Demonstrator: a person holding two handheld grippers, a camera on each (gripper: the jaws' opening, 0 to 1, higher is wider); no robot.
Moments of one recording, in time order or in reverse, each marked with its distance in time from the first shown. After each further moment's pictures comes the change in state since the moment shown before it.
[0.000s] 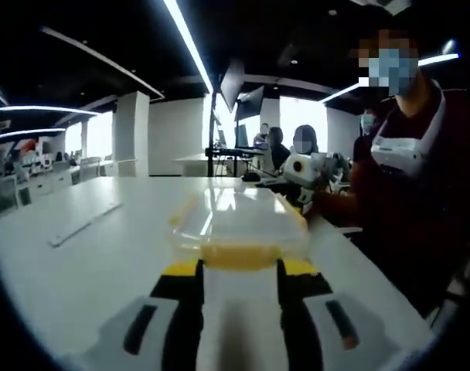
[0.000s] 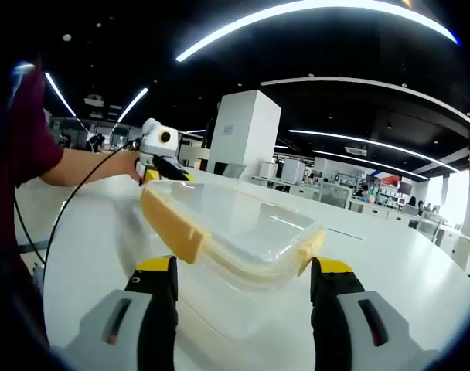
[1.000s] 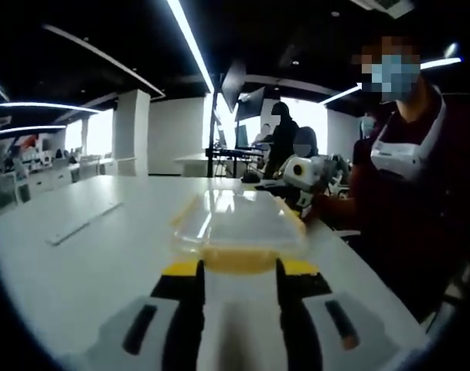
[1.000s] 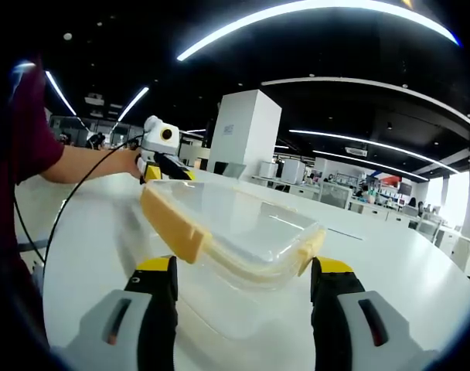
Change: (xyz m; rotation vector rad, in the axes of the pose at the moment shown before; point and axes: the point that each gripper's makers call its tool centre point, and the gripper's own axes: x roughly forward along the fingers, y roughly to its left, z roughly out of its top) left arm 0.001 -0.001 0.005 -0.023 -0.030 -0.003; right arm 0.001 0.000 0.001 -0.006 0.002 0.000
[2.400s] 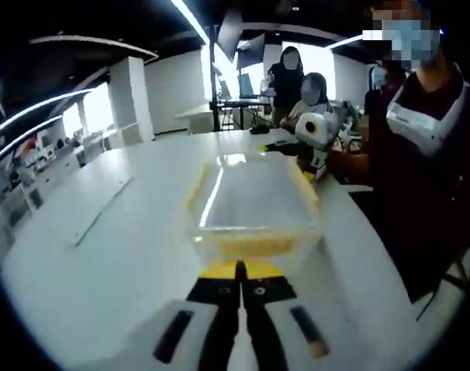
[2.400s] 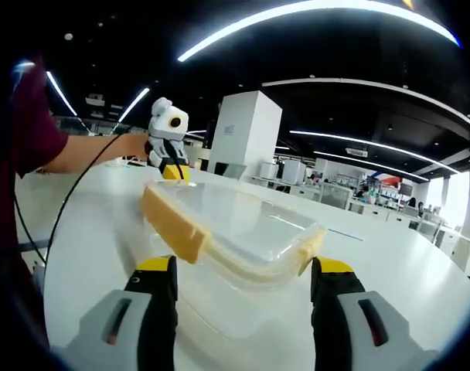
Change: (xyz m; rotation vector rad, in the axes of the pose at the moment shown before) left arm -0.004 0.006 -0.001 0.040 0.268 0.088; right arm -0.004 0.004 -0.004 -0.004 -0.006 0.000
